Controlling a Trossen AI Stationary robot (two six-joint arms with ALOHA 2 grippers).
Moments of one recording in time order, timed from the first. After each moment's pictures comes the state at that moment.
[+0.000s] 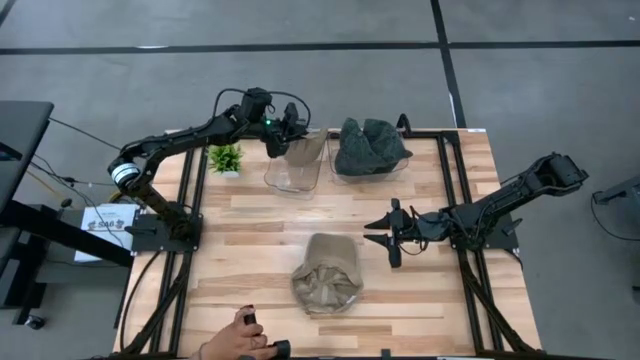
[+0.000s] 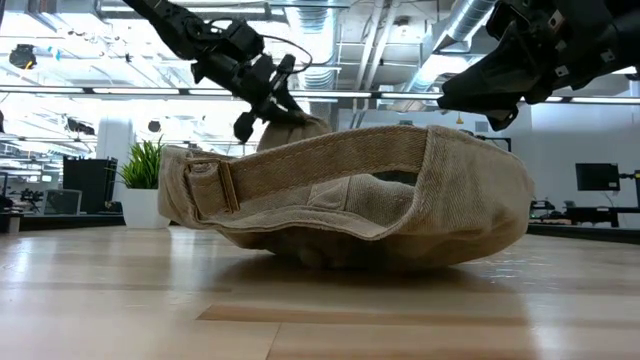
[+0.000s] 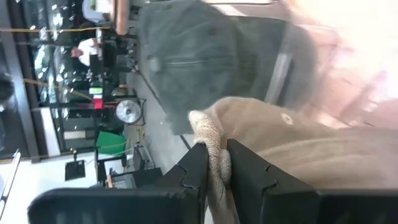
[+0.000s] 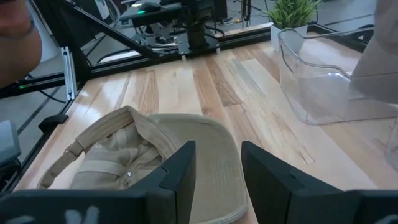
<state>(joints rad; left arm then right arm) 0.67 1.58 1.14 -0.08 0.45 1.76 0.33 1.12 0.34 0.47 0.37 0.26</state>
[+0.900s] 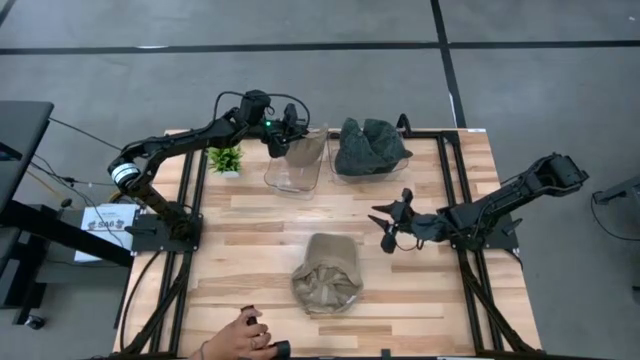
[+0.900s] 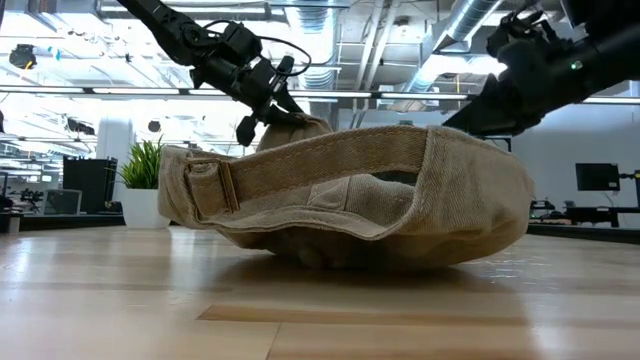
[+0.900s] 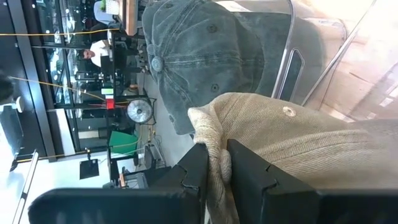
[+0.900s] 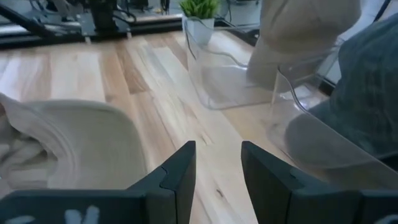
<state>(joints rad) 0.68 1.58 1.08 0.03 0.45 1.77 0.32 1.12 0.34 0.32 0.68 0.24</state>
